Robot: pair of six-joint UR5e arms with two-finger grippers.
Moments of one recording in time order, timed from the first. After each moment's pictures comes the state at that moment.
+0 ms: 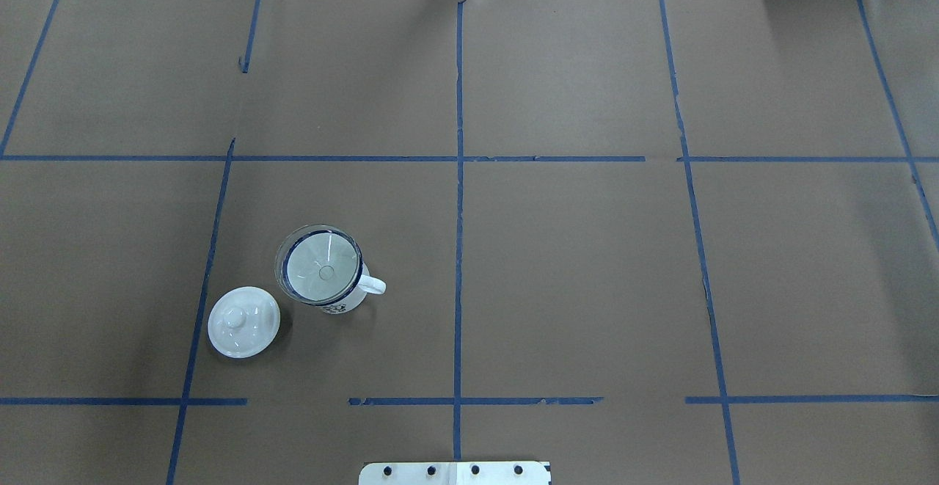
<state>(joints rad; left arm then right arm) -1.61 -1.54 -1.68 -1.47 -2.36 0.05 1.57 -1.68 1.66 -1.57 2.29 0.01</state>
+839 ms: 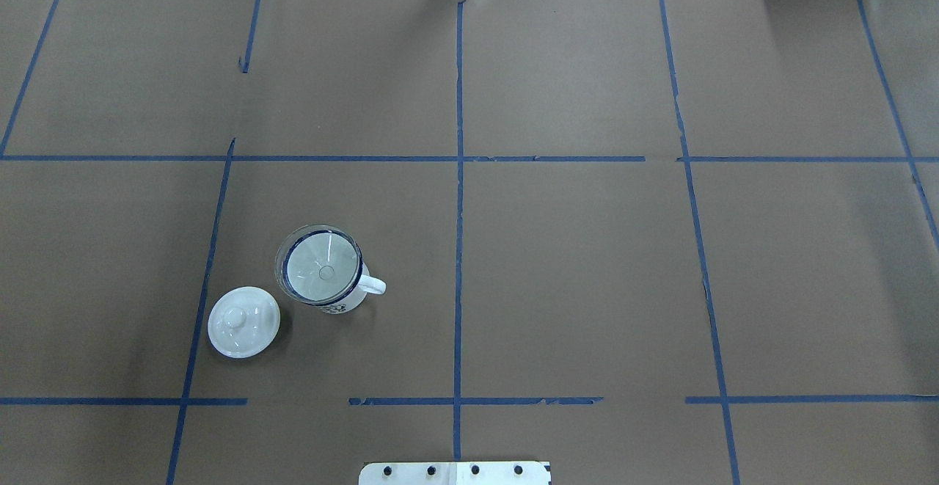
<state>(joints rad) -1.61 -1.52 -1.68 -1.46 -2.35 0.05 1.57 -1.68 1.66 -1.57 2.29 0.01</state>
